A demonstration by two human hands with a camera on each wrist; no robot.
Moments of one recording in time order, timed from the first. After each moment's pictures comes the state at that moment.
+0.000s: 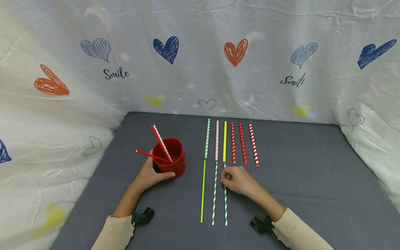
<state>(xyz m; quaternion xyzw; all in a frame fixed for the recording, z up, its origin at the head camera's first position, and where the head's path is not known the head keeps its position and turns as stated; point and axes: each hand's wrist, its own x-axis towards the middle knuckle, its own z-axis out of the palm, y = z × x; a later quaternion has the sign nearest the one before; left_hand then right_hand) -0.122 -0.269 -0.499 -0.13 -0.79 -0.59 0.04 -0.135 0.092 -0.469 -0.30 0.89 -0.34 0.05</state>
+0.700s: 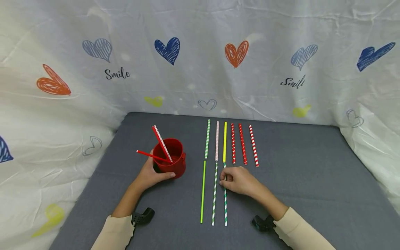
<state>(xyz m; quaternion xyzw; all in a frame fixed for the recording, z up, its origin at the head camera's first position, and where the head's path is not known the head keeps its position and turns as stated) -0.122 -0.268 -0.498 -0.14 -0.79 -0.60 0.05 -0.136 0.096 -0.462 -0.33 0.88 -0.32 0.07</state>
